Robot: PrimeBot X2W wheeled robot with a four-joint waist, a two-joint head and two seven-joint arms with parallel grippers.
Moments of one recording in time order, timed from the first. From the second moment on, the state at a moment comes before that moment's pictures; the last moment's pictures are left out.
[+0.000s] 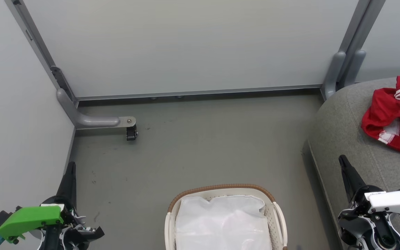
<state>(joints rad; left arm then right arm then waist) -0.10 0.05 0.11 0.25 -1.61 -0.13 0.11 -0.11 -0.05 -0.11 0.25 1.61 0.13 0.11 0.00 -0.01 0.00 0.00</state>
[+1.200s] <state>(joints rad) -0.10 0.05 0.12 0.25 -1.61 -0.13 0.11 -0.11 -0.05 -0.11 0.25 1.61 0.13 0.11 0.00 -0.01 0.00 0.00</state>
